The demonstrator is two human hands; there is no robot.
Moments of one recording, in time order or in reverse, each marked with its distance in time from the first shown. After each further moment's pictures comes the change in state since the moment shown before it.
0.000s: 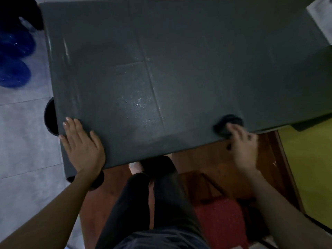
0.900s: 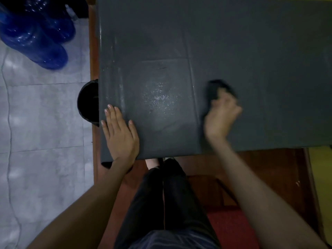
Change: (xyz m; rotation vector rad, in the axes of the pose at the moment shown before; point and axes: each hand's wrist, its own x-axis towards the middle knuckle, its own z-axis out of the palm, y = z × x) left_hand 0.001 0.002 0.006 -0.022 0.009 -0.014; right_hand 0.094 -0.215 0.005 0.302 0.249 0.139
